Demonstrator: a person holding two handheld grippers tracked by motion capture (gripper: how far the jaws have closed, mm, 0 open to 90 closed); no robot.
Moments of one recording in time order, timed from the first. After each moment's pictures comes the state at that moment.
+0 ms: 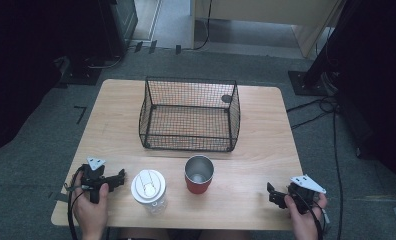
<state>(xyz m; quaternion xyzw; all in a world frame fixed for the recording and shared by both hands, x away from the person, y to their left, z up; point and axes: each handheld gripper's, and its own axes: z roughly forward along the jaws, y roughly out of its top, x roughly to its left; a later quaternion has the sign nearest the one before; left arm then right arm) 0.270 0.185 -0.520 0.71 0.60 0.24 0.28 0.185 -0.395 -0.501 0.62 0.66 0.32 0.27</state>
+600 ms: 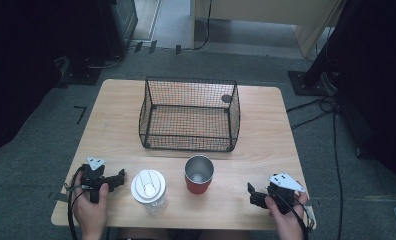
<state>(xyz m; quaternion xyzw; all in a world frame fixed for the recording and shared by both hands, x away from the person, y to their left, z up) 0.270 0.186 -0.520 0.71 0.60 0.24 0.28 0.186 -0.336 -0.481 0.56 0.70 0.35 0.27</state>
